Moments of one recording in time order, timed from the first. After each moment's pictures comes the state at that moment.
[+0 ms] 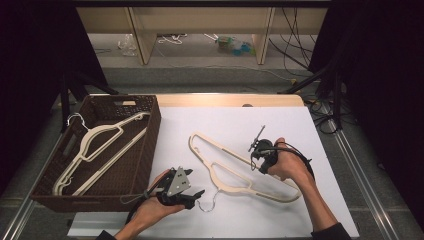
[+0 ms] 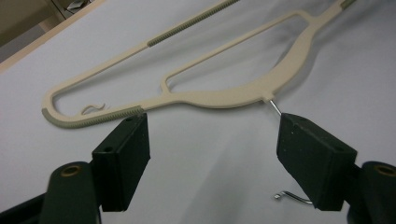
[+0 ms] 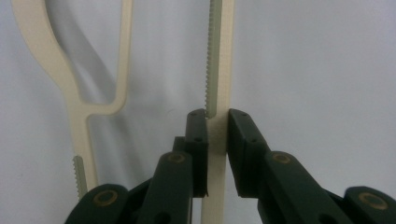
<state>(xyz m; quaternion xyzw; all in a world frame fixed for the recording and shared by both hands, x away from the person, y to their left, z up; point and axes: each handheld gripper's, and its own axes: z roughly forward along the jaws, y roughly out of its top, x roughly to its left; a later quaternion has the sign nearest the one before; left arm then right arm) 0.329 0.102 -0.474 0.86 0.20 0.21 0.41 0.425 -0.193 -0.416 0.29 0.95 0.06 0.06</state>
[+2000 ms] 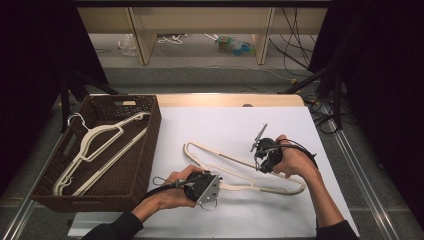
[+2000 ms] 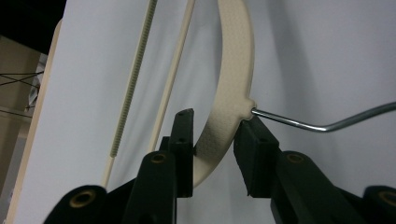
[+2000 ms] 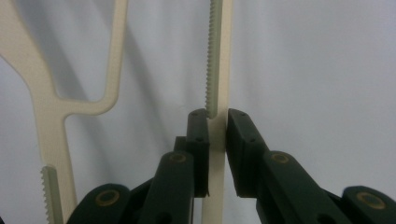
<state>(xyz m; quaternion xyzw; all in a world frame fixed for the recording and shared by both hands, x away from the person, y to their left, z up) 0.341 0.042 -0.453 0.91 -0.11 0.25 0.32 0.426 -0.199 -0.409 0.23 0.97 0.07 0.04</state>
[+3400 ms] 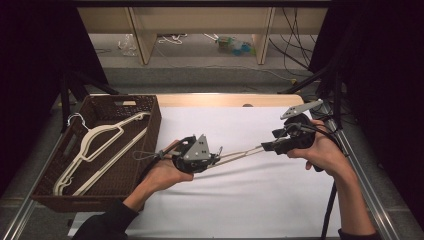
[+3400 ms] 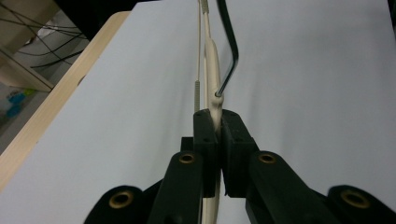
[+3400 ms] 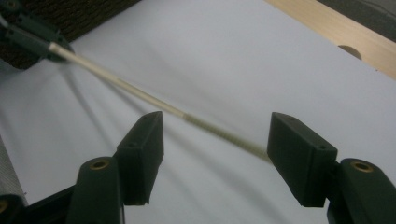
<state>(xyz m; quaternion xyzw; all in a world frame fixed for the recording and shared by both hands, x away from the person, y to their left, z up) 0.372 0.069 -0.368 0.88 0.11 0.17 0.42 0.405 -0.246 -0.320 0.34 0.87 0.34 0.10</state>
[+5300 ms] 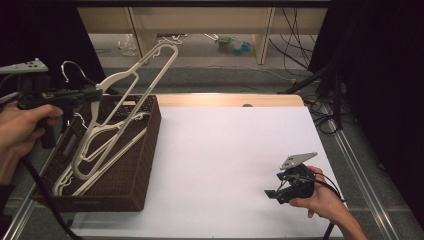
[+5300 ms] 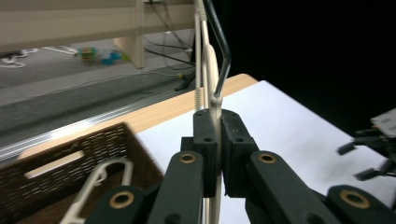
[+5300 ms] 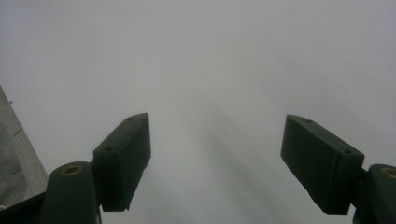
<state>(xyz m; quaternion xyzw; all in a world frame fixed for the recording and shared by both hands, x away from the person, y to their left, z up) 0.383 0.323 -0.218 0.73 0.41 0.17 0.52 0.338 -0.260 -0.418 0.35 0.89 0.30 0.07</state>
